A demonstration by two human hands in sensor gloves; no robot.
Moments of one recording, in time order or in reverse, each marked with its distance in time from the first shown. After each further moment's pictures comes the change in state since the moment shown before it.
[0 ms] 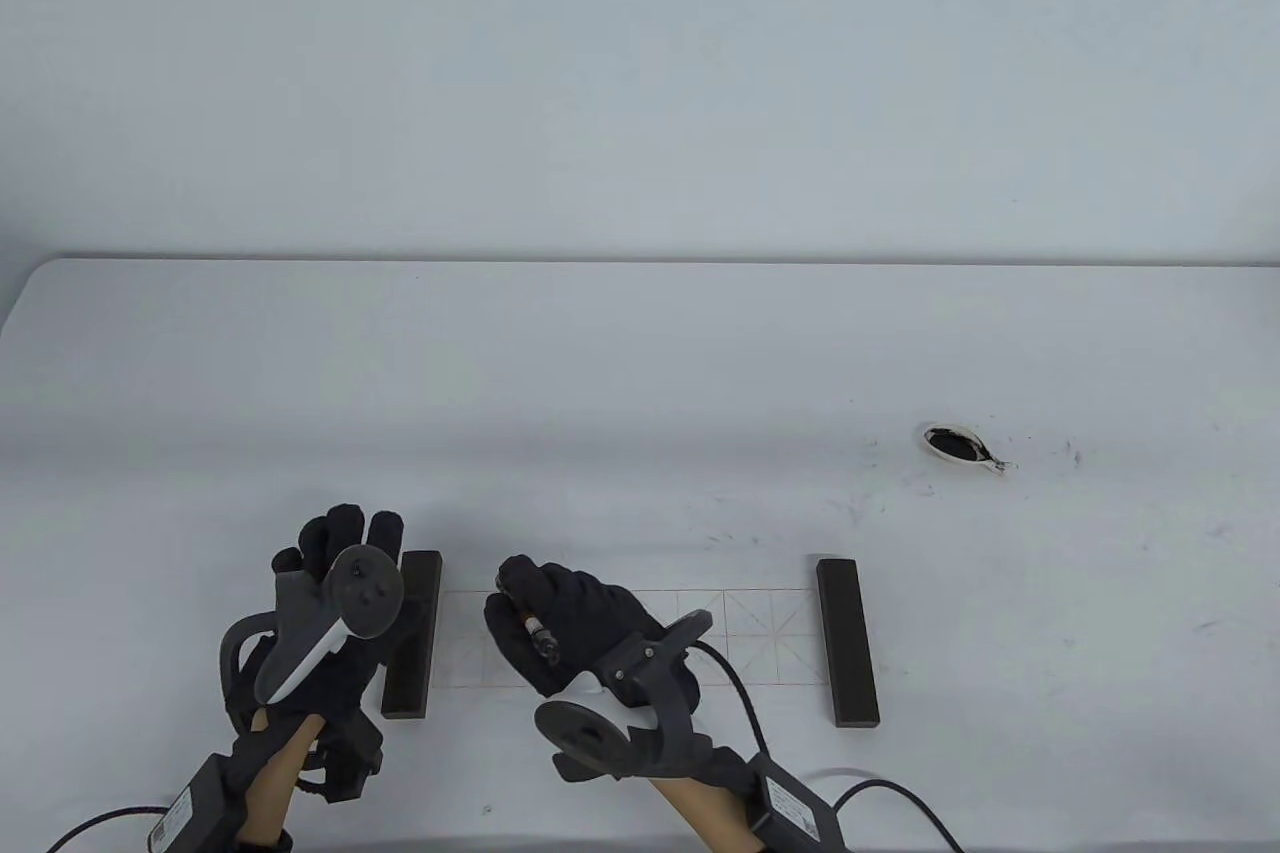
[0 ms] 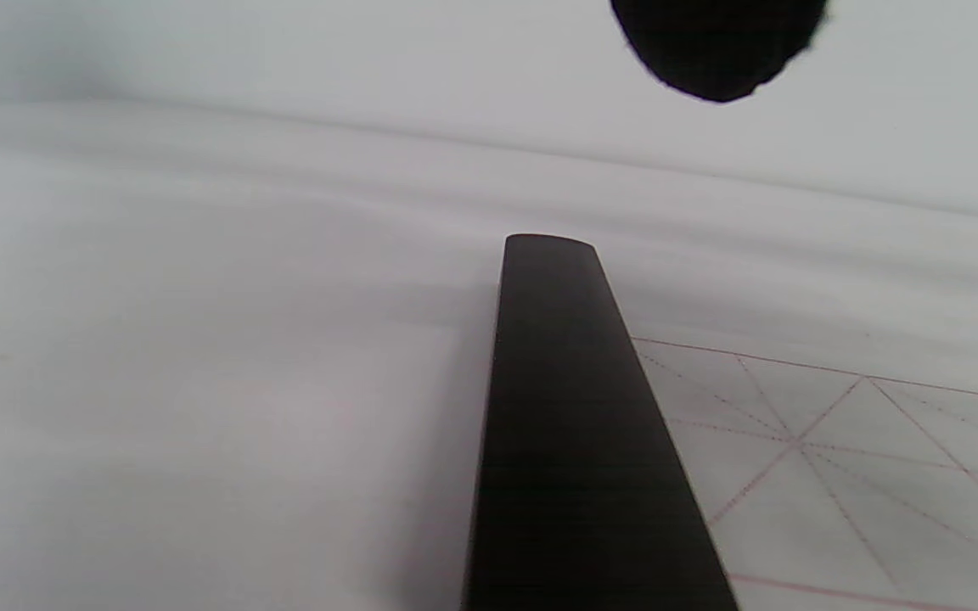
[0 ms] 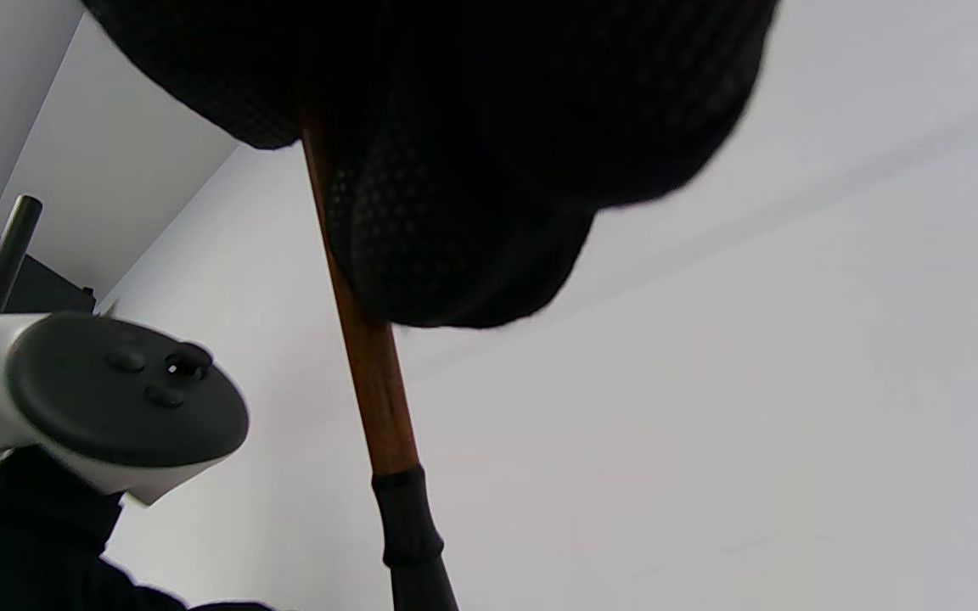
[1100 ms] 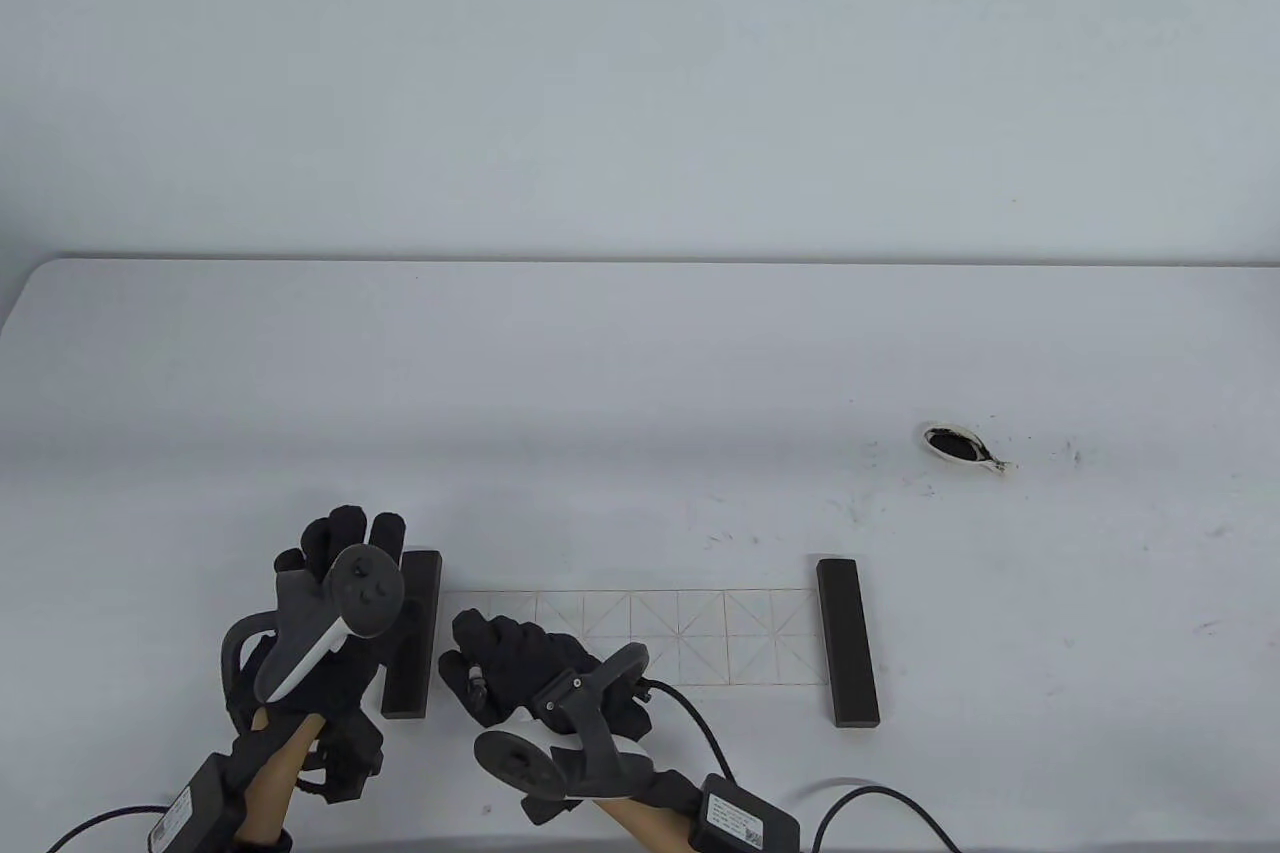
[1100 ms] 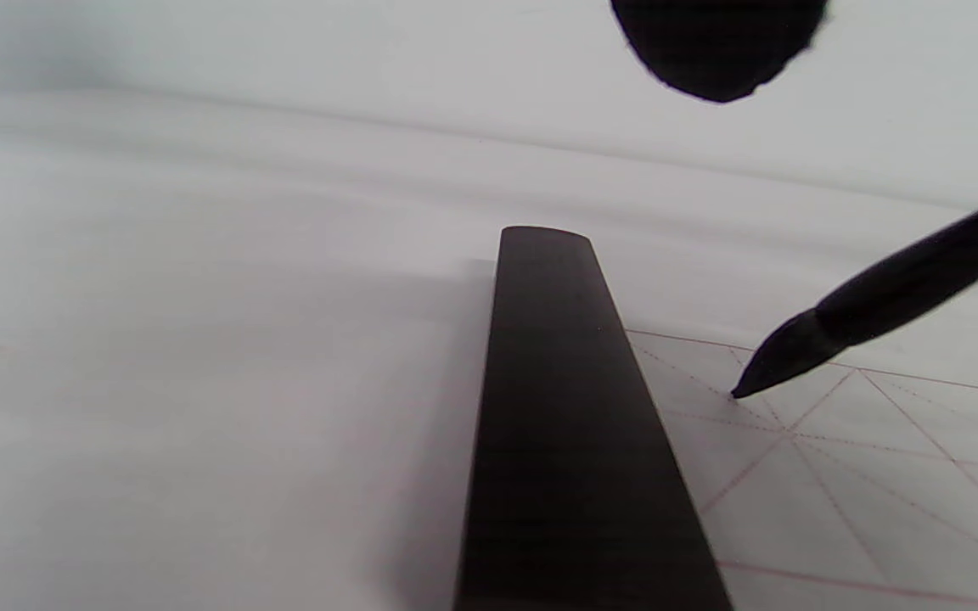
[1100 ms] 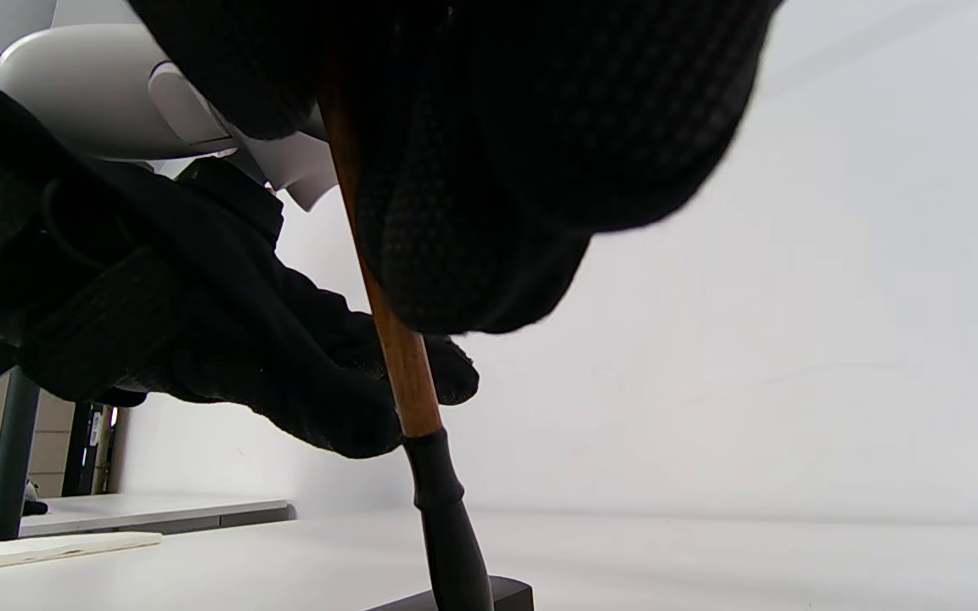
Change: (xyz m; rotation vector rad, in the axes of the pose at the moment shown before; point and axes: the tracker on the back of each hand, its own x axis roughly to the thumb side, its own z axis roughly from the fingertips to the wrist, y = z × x) left_hand 0.000 0.000 -0.001 -0.015 -0.007 0.001; right_hand 0.022 0.057 0.030 0.204 -0.070 0.017
